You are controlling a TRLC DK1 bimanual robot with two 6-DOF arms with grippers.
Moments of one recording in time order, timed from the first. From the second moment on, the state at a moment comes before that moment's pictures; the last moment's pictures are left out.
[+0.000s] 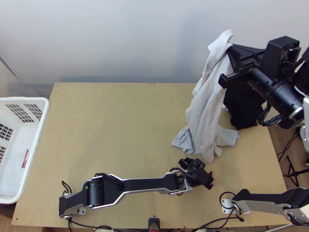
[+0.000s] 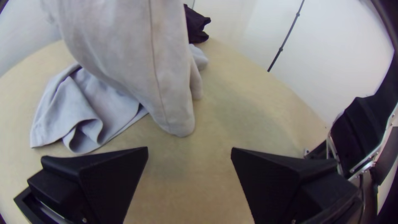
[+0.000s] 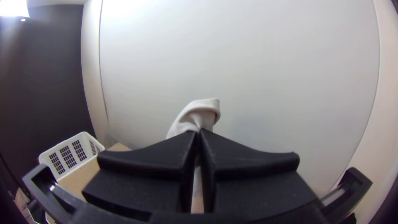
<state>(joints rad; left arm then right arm) -1.37 2.22 1.57 0.08 -0.33 -0.52 0.63 1.41 2.22 -0.86 0.21 0.02</state>
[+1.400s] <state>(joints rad) -1.10 1.71 1.42 -0.21 -0.22 -0.34 0.56 1.39 2.22 -0.84 0.21 -0.03</state>
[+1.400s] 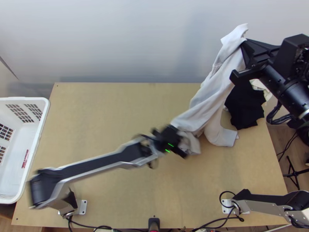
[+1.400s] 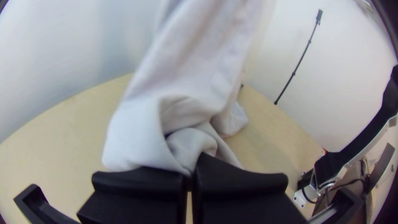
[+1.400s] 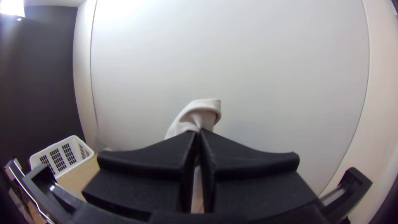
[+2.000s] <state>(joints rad) -0.64 1.18 1.51 -0.40 -0.18 0.02 0.57 1.37 2.25 -0.77 0.28 -0.07</state>
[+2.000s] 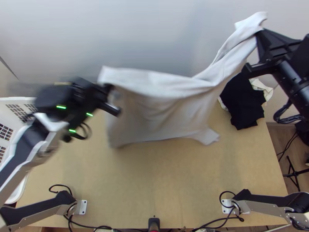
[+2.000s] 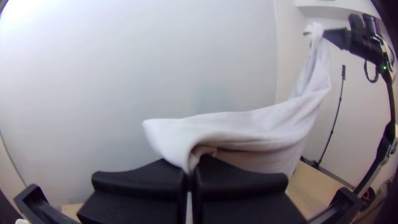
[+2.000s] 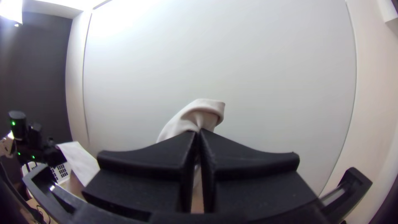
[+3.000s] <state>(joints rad) -0.40 0.96 1.62 -0.38 -0.25 0.08 0.66 1.28 2.24 -0.79 0.49 -0.27</state>
